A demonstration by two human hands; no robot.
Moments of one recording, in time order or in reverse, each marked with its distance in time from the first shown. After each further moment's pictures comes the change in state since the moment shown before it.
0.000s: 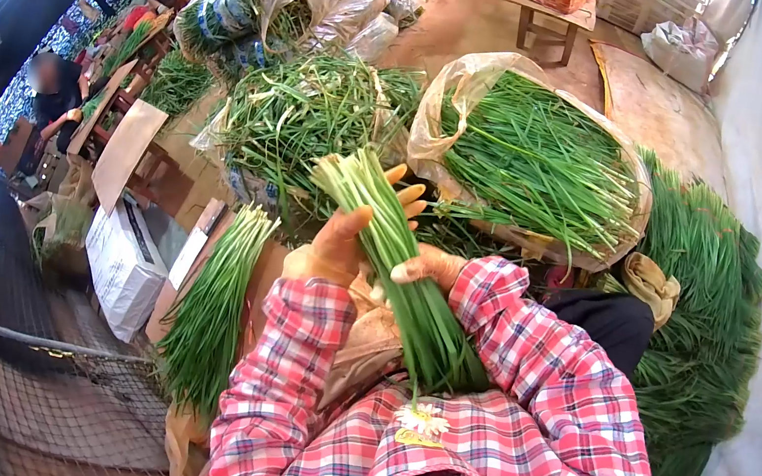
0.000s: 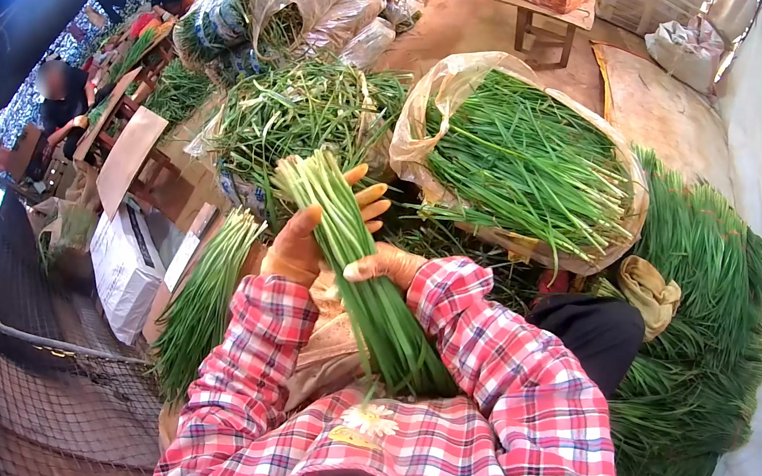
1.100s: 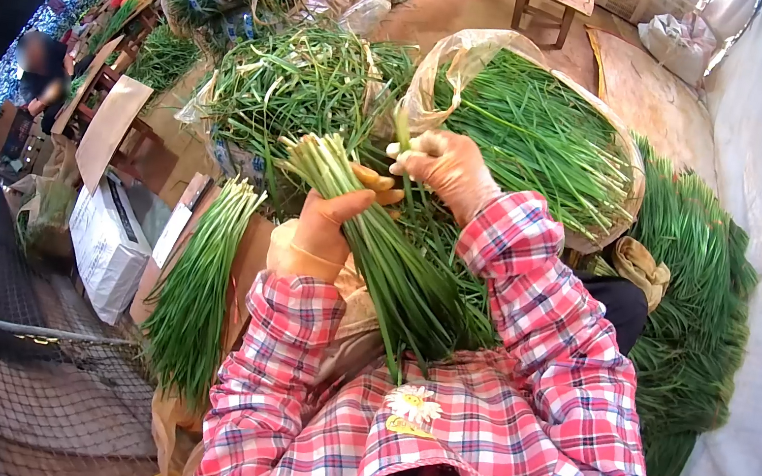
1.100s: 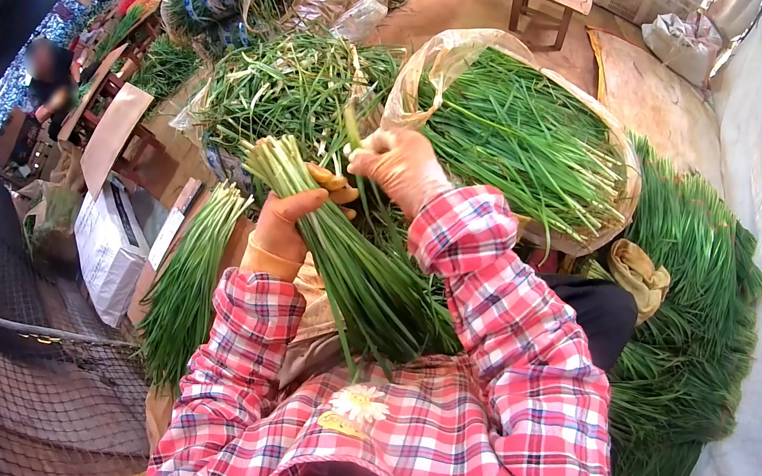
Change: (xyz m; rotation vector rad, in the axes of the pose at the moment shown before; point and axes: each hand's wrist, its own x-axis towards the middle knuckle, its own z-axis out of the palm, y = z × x) left_hand -0.018 0.002 0.021 0.056 0.464 0.058; right_hand -0.009 -0.079 0.019 -0.599 0.641 -0.449
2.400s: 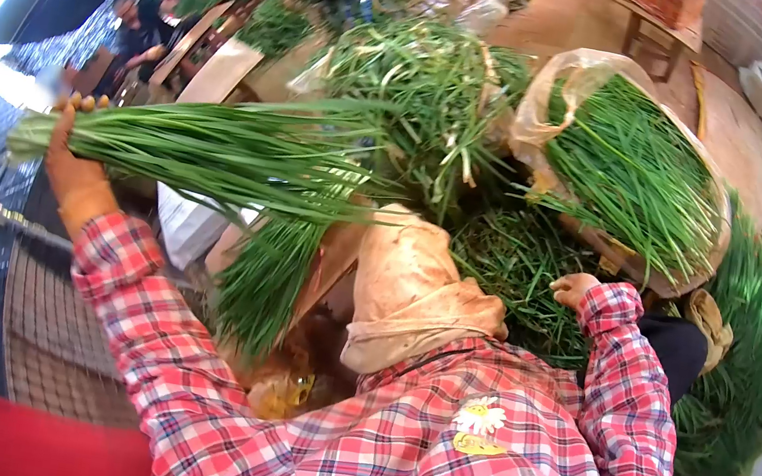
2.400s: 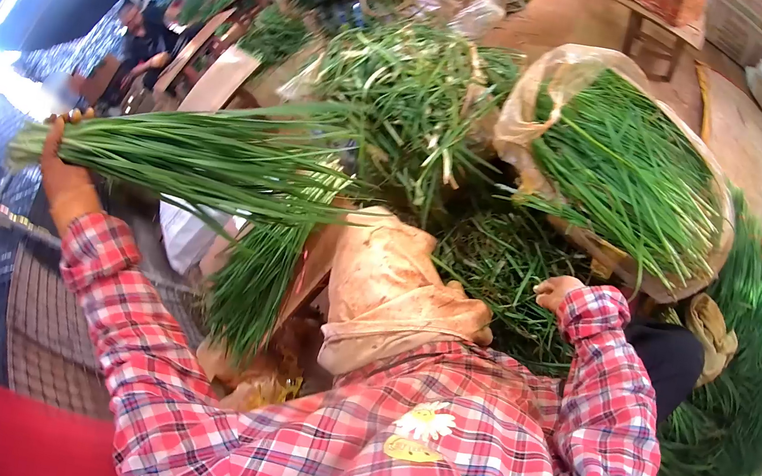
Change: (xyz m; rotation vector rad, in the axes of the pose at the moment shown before) left_hand -0.144 0.352 -0.145 0.417 0.464 1.022; right_hand -0.057 0.203 -0.099 -0.908 -0.460 0.553
